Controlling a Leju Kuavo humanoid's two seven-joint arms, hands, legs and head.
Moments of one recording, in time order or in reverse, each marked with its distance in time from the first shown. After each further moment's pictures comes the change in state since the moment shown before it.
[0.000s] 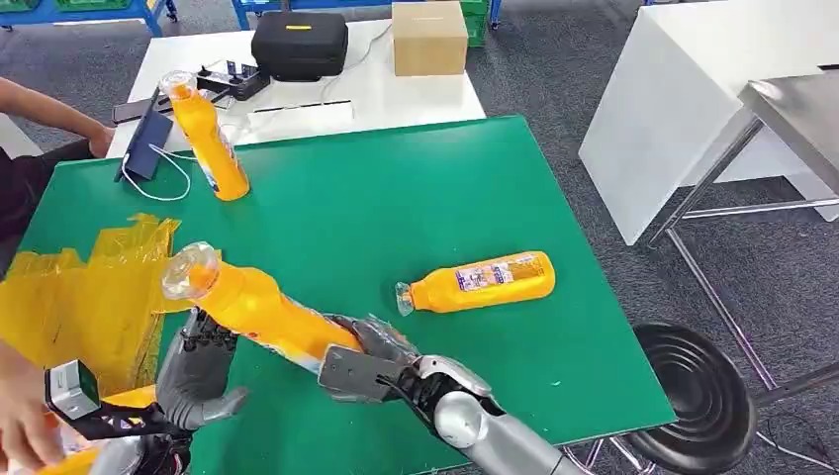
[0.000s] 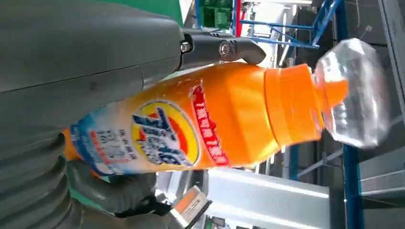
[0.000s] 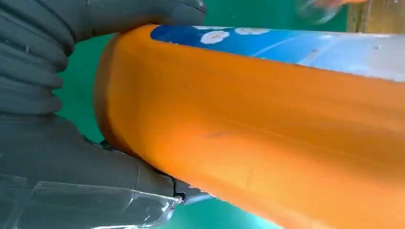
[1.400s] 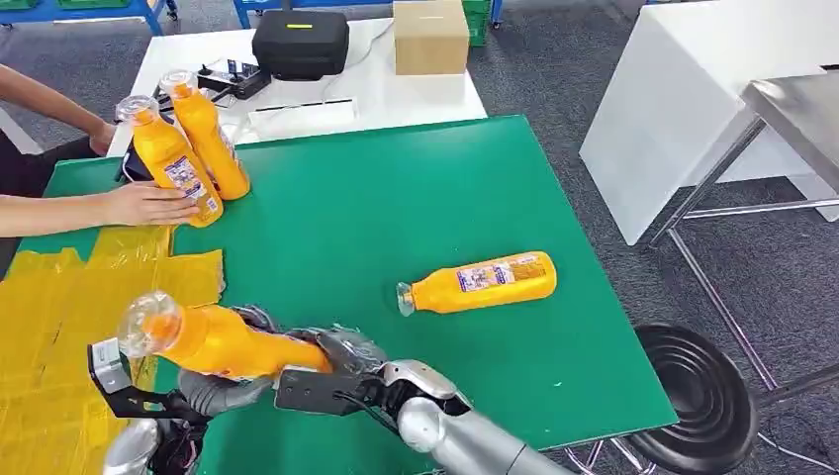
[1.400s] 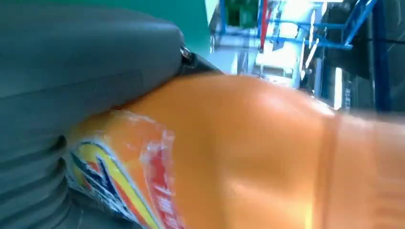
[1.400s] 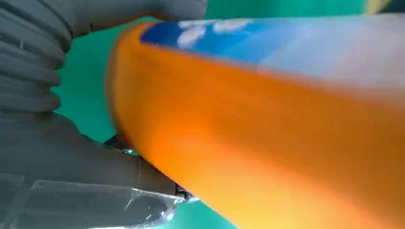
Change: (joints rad) left arm -0.044 -0.001 -0.013 0.081 -0.053 0.066 -0.010; right arm -0.039 0.078 0.070 0.159 0.123 -0.135 0.011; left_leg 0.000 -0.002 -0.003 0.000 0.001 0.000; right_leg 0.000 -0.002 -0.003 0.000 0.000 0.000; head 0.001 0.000
